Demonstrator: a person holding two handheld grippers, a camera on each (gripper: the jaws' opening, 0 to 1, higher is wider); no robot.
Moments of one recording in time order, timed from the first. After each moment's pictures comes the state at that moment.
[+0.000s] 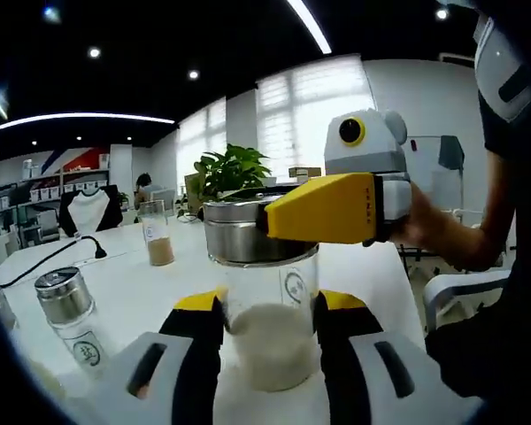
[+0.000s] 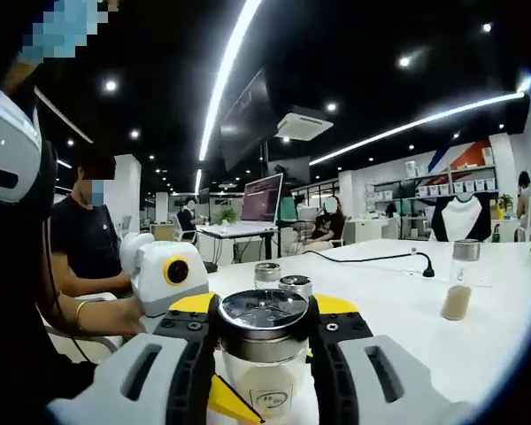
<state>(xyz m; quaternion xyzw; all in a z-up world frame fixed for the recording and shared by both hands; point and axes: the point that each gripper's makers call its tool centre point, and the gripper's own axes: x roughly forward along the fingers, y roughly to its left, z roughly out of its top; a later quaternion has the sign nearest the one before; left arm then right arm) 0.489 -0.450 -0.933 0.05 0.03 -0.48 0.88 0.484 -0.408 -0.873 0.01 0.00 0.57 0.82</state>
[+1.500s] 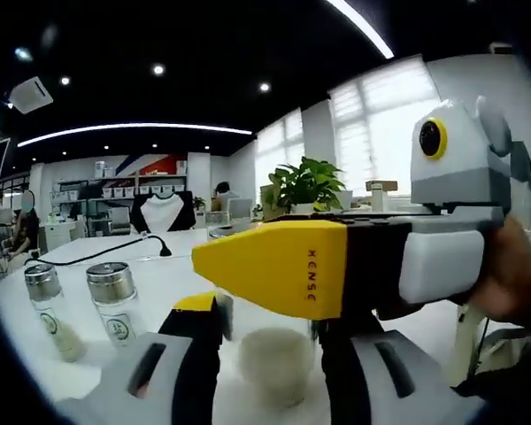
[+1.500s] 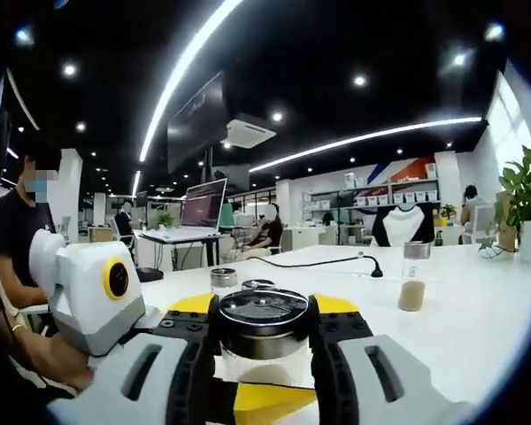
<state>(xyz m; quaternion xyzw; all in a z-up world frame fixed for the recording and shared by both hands) 0.504 -0.437 -0.915 0.02 0.00 -0.29 0.96 0.492 -0.406 -0.874 0.01 -0.02 0.43 0.90</state>
